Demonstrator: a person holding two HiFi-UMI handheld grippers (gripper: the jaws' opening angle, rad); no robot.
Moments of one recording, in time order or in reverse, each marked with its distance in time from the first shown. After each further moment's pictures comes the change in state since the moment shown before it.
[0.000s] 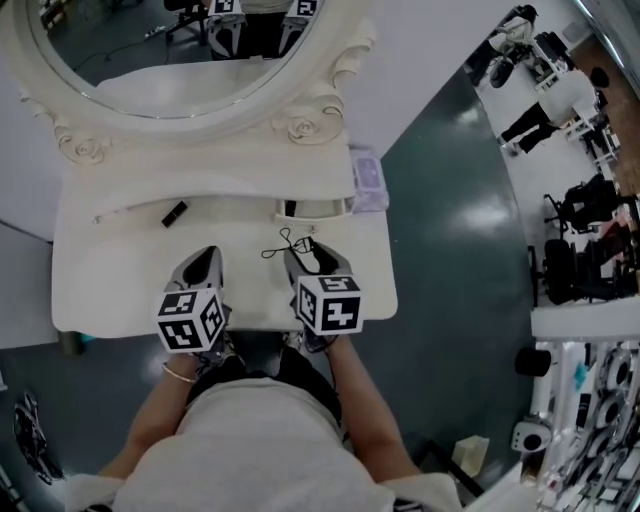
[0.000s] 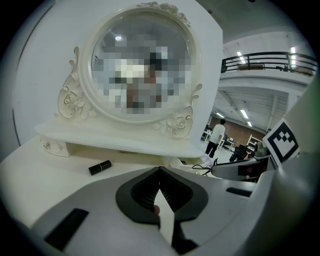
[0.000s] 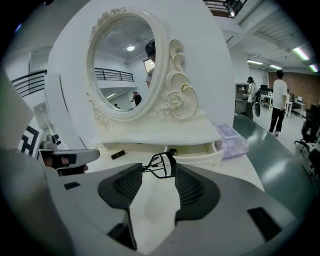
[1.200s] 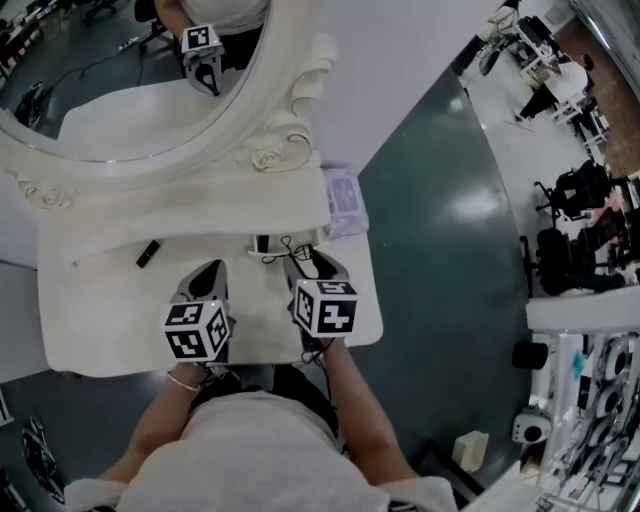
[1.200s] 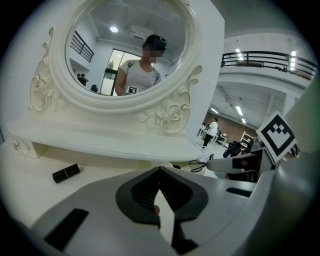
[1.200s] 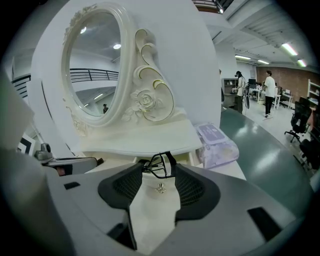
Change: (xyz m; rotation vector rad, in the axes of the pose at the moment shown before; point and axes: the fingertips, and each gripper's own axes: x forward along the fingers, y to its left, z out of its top) left arm 0.078 -0.041 0.018 0.020 0.076 -0.077; right arm 0.026 -0.074 0.035 0.100 0.028 -0.090
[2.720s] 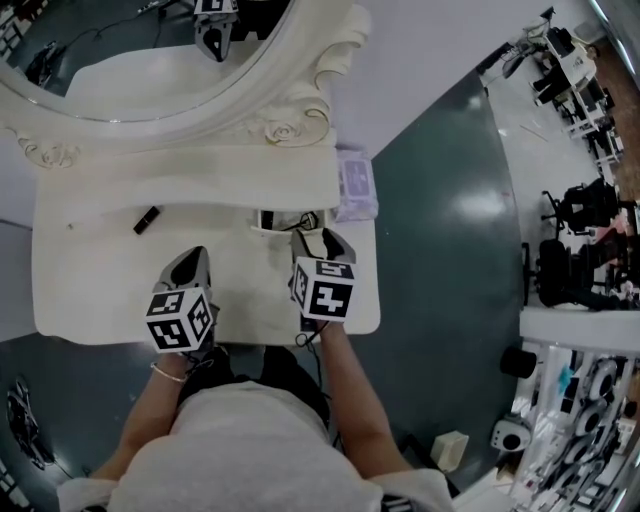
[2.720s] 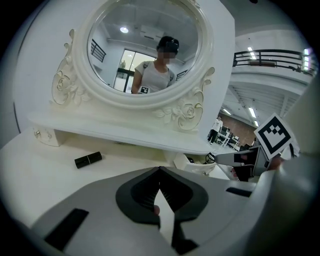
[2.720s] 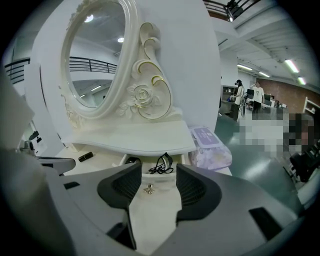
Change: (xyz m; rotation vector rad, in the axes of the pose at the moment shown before) left arm -0.016 0.033 -0.029 -0.080 0.009 0.119; right arm 0.017 -0.021 -0.002 -0.086 0.010 -0.096
